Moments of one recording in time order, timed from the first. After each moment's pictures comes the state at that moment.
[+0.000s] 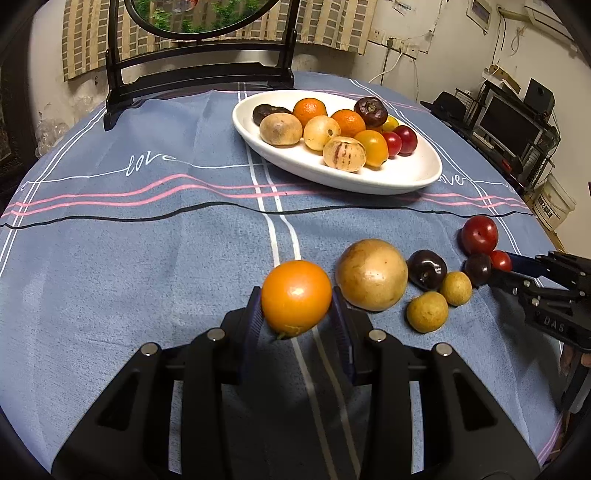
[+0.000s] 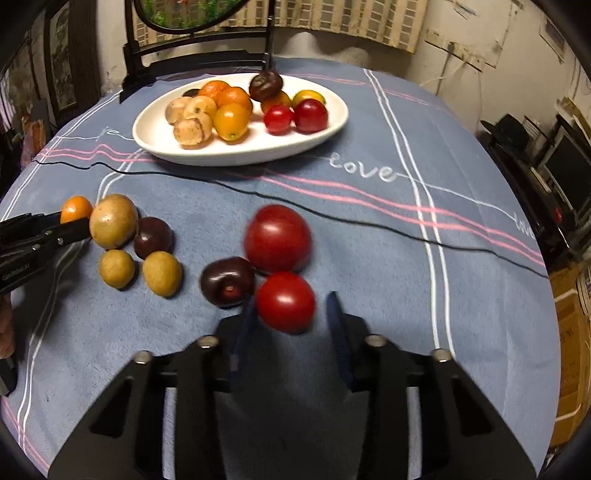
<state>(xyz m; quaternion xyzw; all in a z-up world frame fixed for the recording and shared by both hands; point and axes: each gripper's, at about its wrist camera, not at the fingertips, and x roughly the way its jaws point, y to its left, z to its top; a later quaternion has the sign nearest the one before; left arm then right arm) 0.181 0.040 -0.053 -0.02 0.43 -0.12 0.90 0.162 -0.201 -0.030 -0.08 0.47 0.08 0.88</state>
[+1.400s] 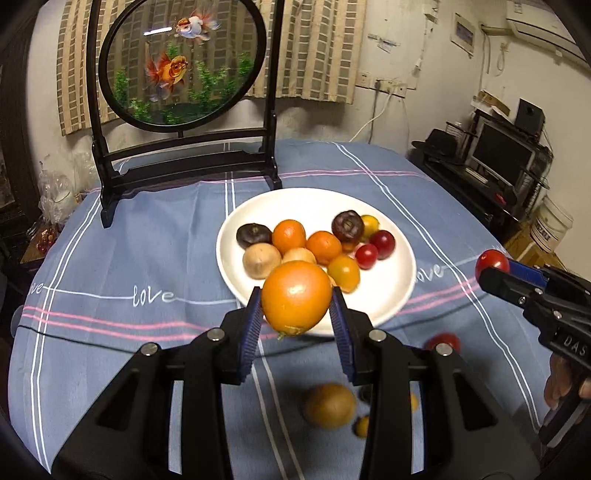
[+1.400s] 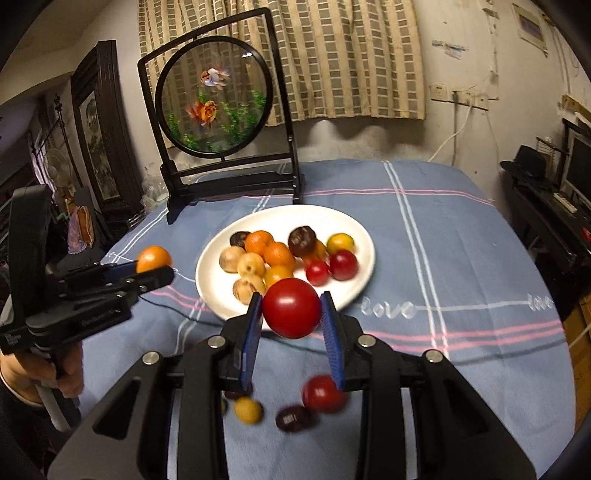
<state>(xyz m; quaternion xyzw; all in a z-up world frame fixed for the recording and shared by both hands) 0.233 0.011 0.043 0.00 0.36 -0.12 0.93 0.195 -0.202 0.070 0.04 0.33 0.15 0.93</state>
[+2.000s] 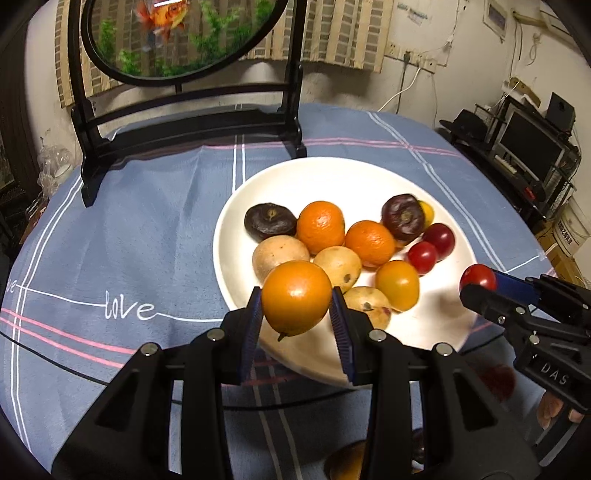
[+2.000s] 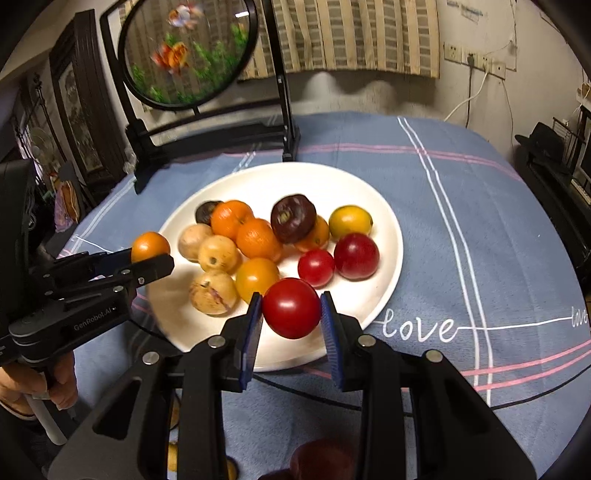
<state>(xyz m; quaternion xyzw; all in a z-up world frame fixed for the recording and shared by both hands) 0.309 0.010 -0.008 0.00 0.42 -0.09 0.91 0.280 -0.181 0.013 0.02 0.42 0.14 0.90</state>
